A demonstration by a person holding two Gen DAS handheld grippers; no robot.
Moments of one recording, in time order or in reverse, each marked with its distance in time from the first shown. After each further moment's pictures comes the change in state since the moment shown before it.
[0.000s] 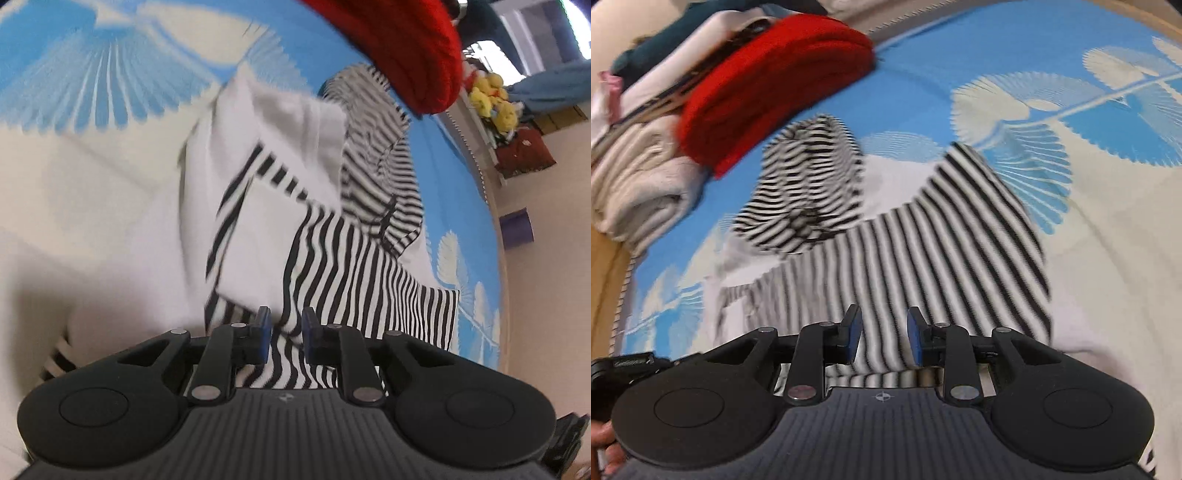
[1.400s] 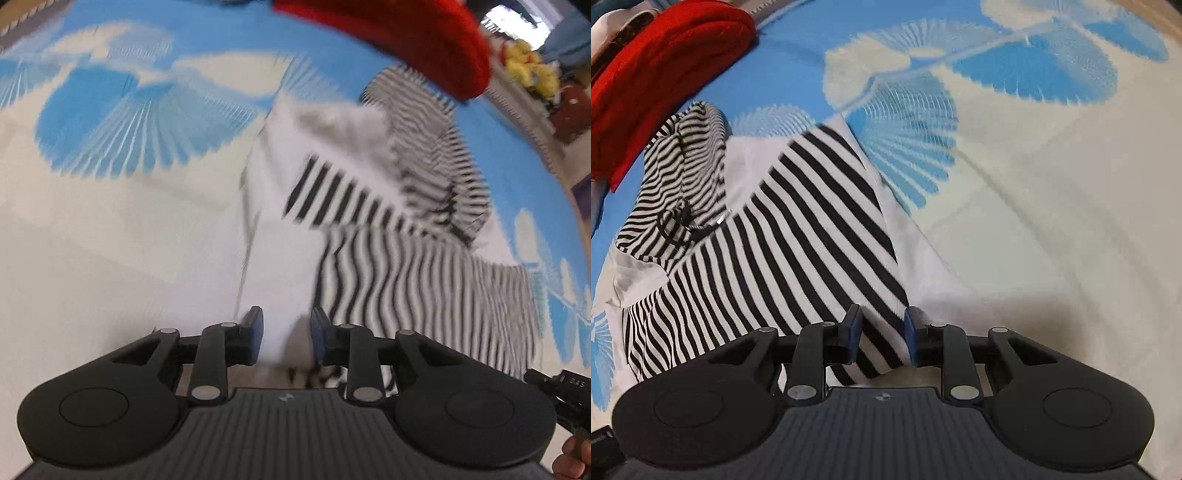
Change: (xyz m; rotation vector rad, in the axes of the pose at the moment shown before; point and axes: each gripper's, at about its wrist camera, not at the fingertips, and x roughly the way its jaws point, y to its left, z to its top) left arm -0.015 -0.030 -0.022 0.206 -0.156 0.321; right arm 0.025 -0.037 0.005 0.109 0.032 -0.265
